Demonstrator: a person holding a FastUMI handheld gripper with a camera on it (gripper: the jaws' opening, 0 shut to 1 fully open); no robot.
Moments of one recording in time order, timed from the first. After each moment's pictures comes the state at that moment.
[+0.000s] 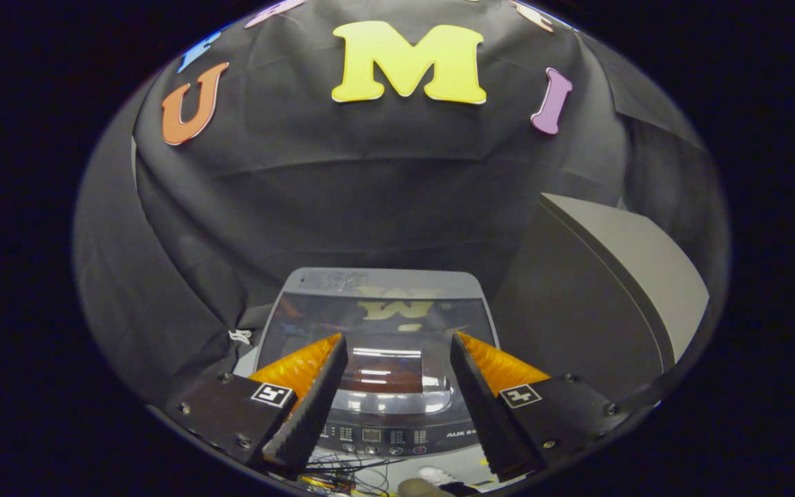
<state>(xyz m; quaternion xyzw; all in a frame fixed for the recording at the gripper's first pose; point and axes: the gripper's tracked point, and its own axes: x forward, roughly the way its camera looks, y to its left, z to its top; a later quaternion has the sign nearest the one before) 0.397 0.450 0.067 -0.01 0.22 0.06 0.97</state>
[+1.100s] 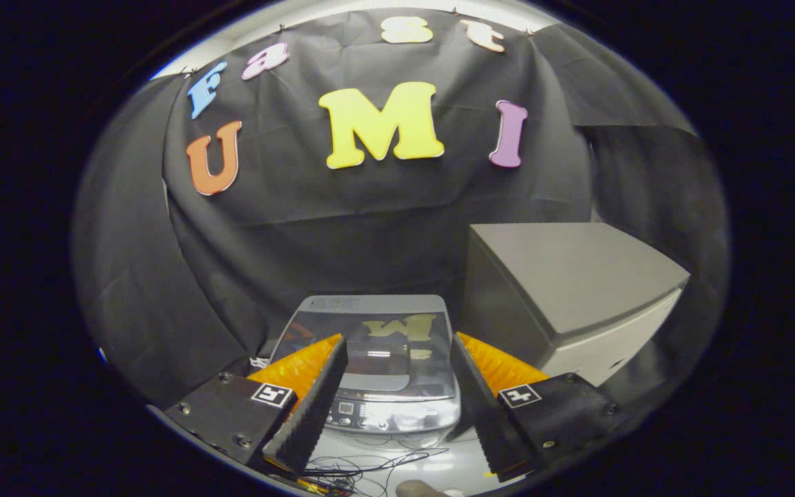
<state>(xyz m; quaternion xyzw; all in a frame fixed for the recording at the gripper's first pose) 0.277 0.339 0.099 0.04 0.09 0.10 0.99</state>
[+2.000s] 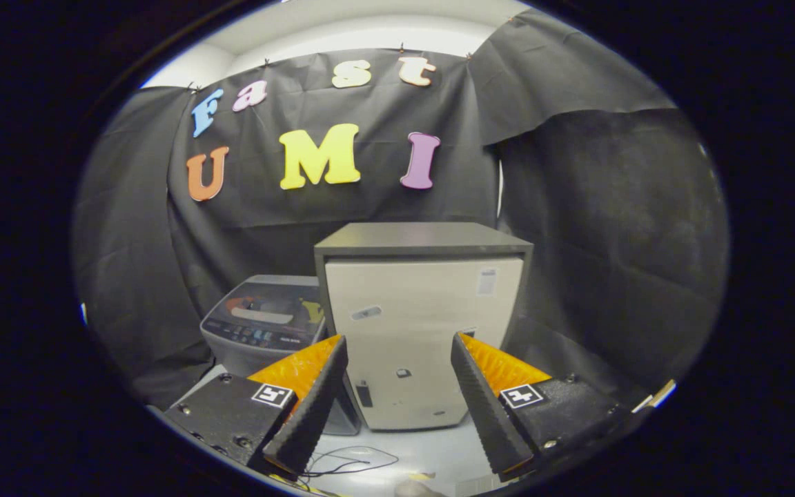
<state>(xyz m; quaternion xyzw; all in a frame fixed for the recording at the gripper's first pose) 0.119 0.044 0.006 0.02 0.03 0.06 1.00</state>
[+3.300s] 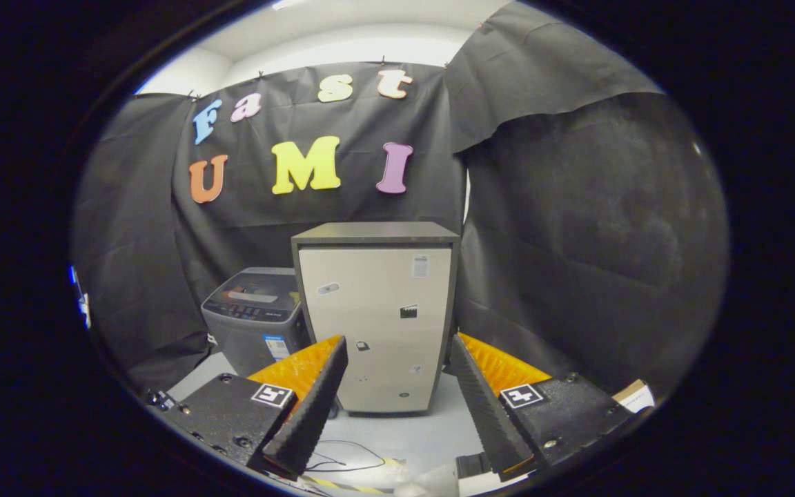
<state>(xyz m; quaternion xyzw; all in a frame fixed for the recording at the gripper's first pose) 0.010 -0.066 -0.017 0.02 0.02 0.05 1.00</state>
